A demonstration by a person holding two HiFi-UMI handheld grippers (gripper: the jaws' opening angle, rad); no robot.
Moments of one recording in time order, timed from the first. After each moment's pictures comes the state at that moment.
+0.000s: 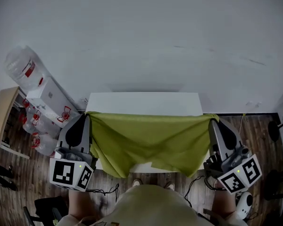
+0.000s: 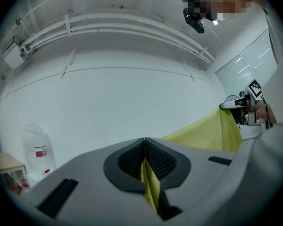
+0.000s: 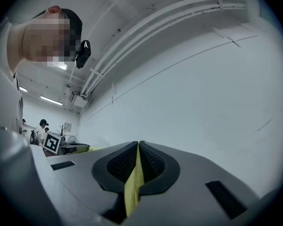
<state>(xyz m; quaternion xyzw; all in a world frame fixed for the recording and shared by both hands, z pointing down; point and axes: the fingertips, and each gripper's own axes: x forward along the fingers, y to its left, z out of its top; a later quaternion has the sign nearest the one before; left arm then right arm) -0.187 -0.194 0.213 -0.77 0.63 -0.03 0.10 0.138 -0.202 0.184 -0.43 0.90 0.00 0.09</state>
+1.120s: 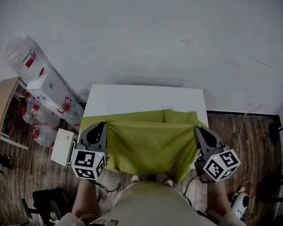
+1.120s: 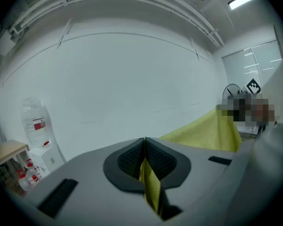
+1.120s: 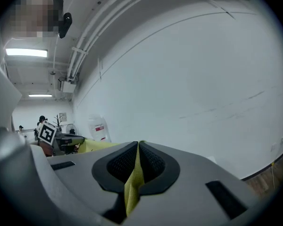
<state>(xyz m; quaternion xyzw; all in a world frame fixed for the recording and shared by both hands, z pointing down) -0.188 -0.223 0.365 -0.78 0.61 -0.14 -0.03 0.136 -0.250 0.345 -0.44 0.89 -0.13 -0.03</state>
